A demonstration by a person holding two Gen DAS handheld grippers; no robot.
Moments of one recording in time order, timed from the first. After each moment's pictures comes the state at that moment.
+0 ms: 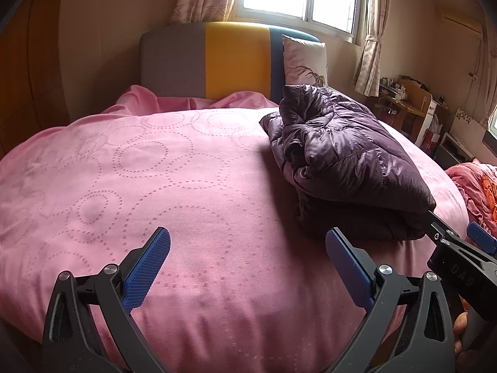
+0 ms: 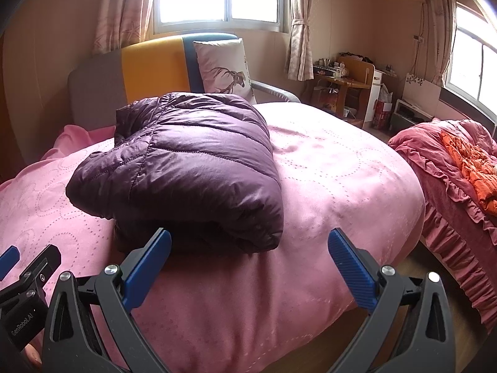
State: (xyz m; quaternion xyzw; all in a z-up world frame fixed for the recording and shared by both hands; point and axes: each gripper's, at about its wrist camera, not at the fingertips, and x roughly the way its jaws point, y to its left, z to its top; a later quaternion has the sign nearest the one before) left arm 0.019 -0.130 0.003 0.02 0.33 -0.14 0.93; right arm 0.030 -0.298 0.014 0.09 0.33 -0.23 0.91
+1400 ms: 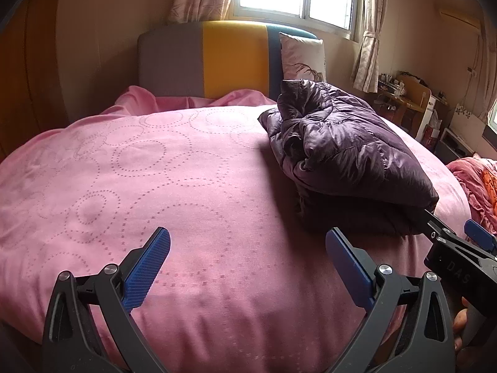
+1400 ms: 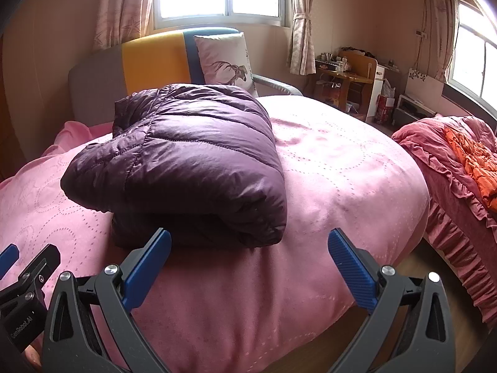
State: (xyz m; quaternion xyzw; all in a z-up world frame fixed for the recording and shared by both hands) left arm 0.018 -0.135 0.000 0.03 0.33 -0.14 0.93; right arm 0.033 -0.295 0.005 0.10 0.34 -0.23 0.91
